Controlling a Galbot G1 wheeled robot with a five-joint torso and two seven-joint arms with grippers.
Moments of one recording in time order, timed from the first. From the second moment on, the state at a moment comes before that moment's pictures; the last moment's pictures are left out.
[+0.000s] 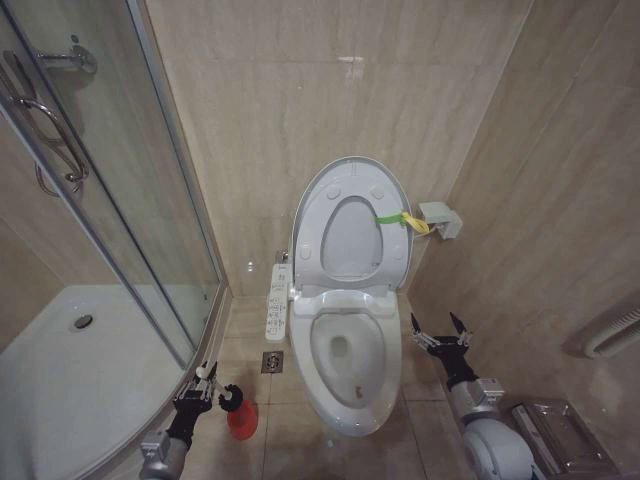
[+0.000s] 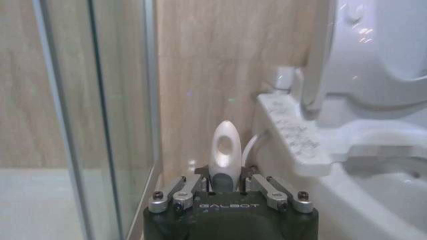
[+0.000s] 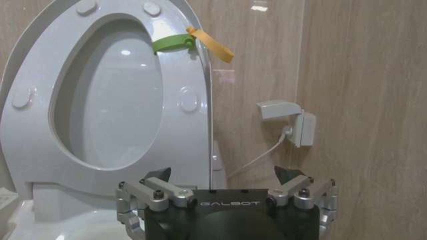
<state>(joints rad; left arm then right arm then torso) 1.53 -1.15 -0.46 -1.75 -0.38 -0.20 -0.01 -1.43 1.20 0.59 1.83 0.33 0.17 0.10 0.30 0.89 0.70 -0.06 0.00</state>
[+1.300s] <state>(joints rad) 1.72 -1.06 -0.56 -2.22 -0.48 -0.25 0.12 -1.43 1.20 0.59 1.83 0.33 0.17 0.10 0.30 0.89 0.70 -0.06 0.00</state>
